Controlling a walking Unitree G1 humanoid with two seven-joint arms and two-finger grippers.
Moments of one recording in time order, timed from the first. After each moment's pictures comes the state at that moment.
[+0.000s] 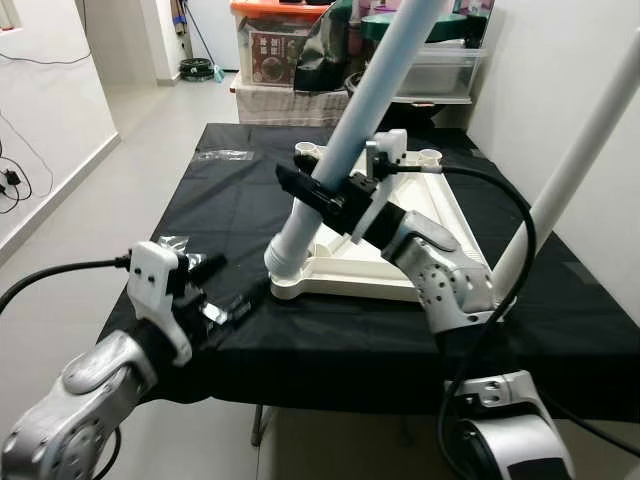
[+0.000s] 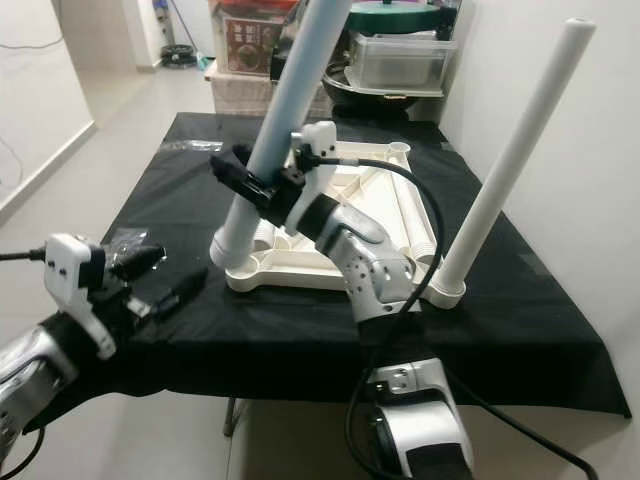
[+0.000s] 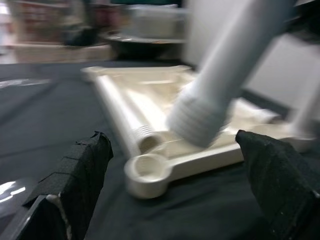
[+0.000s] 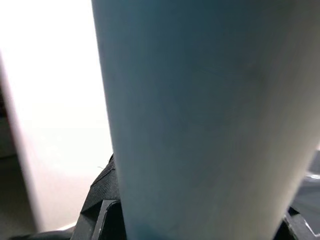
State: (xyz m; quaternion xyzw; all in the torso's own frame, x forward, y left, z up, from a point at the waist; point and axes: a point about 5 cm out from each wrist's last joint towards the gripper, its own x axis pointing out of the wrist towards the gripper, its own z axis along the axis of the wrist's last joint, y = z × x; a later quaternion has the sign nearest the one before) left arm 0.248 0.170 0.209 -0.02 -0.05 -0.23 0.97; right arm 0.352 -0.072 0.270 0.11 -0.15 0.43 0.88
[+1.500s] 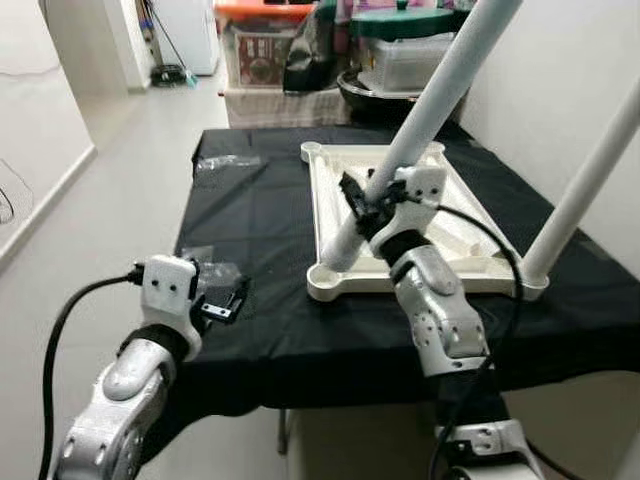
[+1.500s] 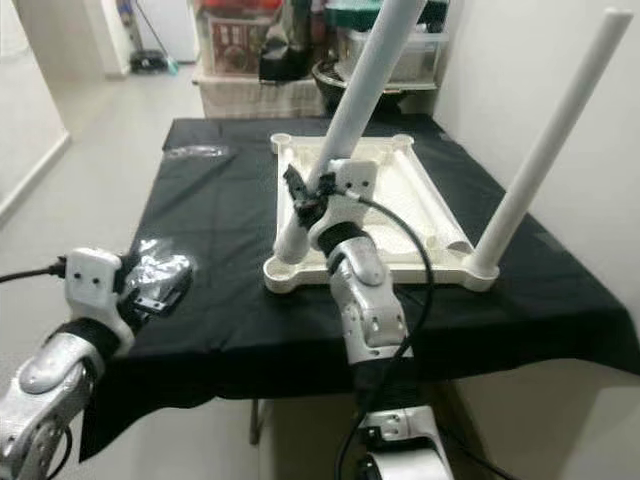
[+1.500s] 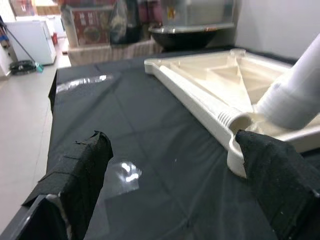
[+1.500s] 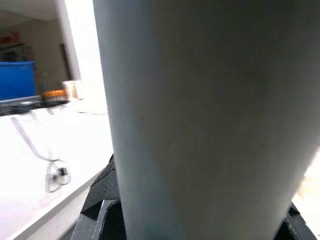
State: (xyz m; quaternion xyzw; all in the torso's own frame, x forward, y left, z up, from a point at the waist) left arm 0.264 0.167 0.182 0.01 -0.06 -0.12 0.99; right arm 0.348 -0.091 0.231 0.08 -0.14 0.19 0.97
